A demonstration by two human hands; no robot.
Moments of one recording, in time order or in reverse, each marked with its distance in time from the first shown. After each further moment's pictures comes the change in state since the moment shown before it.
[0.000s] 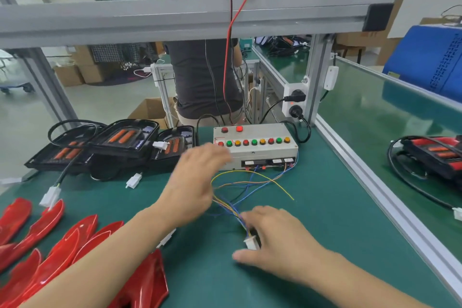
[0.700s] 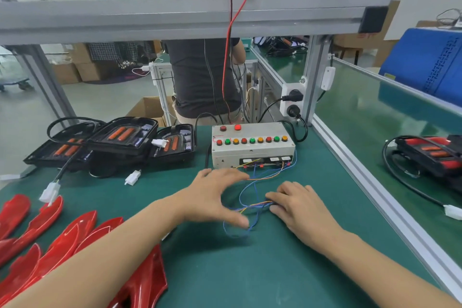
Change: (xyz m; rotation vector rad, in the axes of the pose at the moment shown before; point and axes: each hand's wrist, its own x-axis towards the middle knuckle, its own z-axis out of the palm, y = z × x) left_hand -0.001 0.002 0.027 -0.368 -0.566 -0.162; right_hand 0.014 0.077 0.013 -0.153 0.220 0.041
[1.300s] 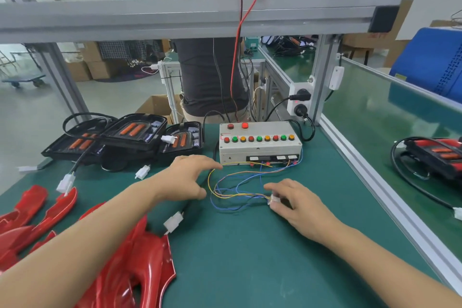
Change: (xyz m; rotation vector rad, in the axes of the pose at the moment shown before) left_hand -0.022 -0.020 -0.042 0.200 0.033 -0.162; right_hand 0.004 -0.005 -0.002 0.397 -0.024 0.023
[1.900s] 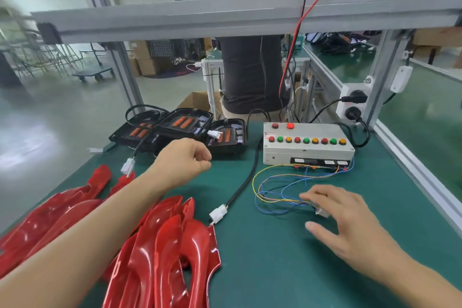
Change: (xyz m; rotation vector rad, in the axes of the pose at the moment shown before) left_hand -0.063 -0.029 -0.037 -0.112 0.376 -0.428; right_hand -0.028 -0.039 -0.005 -0.058 0.131 -0.181
